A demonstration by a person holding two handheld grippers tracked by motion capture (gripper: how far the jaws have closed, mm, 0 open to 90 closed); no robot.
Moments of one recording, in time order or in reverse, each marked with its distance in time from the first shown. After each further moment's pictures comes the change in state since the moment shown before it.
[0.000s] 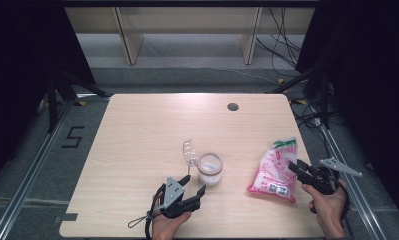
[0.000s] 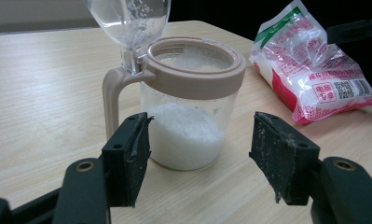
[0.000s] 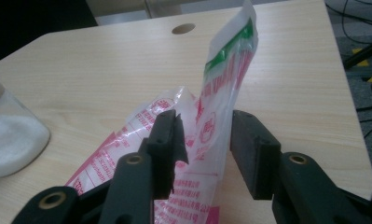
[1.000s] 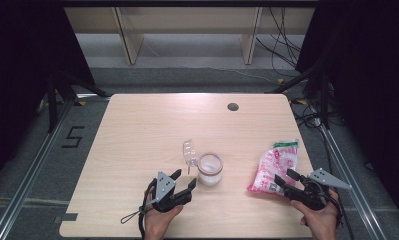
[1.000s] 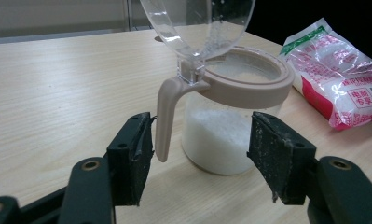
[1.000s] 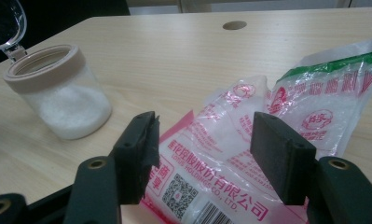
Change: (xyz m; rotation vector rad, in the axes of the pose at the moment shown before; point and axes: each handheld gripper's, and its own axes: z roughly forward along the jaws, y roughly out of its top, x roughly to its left) left arm 0.023 0.008 -0.005 -0.013 0.069 -0.002; right arm 0.051 -0.015 -0.015 0.015 0.093 -0.114
